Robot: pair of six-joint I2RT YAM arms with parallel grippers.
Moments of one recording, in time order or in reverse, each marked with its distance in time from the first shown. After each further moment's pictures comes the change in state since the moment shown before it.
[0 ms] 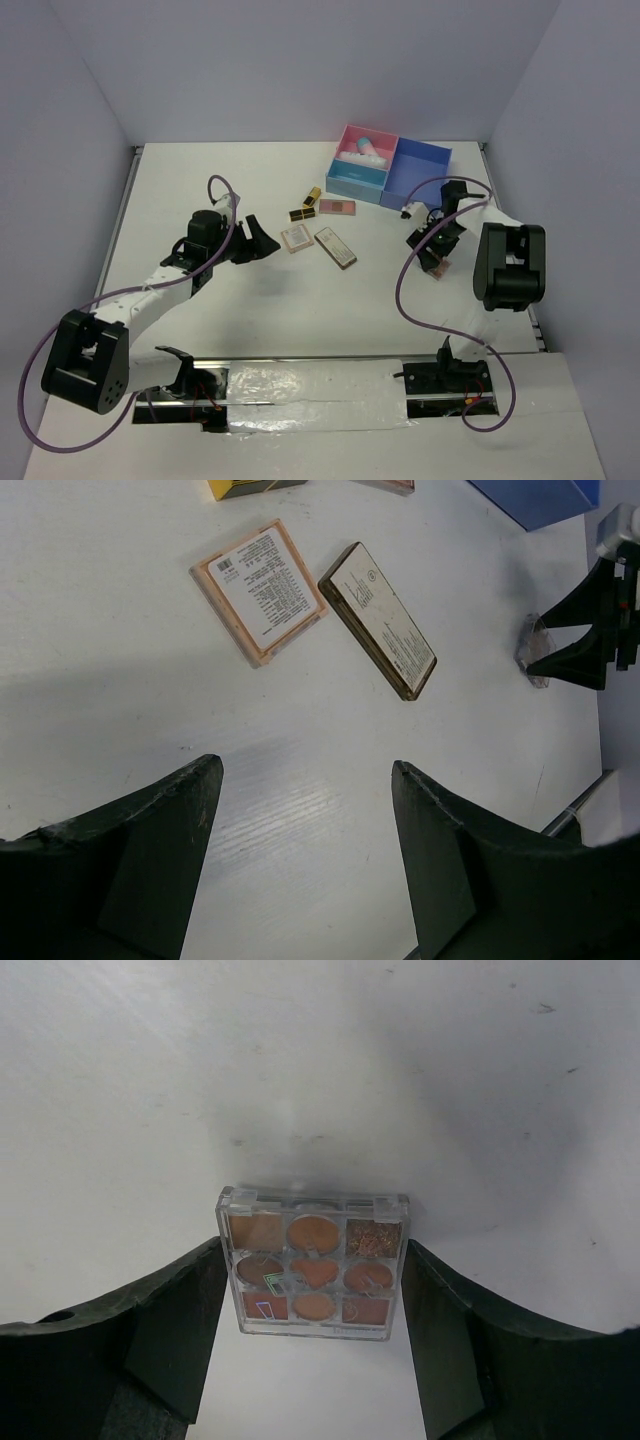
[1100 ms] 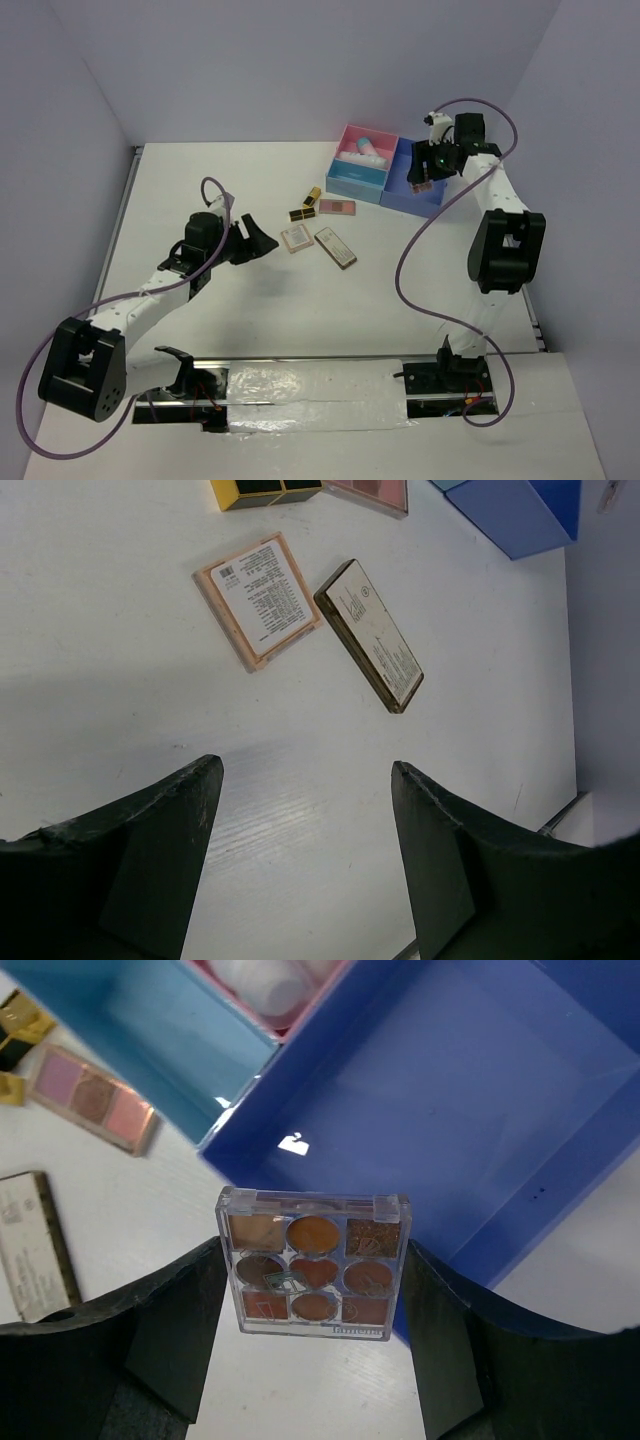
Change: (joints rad) left arm 0.000 -0.034 -0.014 0.008 -0.027 -0.066; right arm 0.000 0.133 0.555 0.168 -0.184 0.627
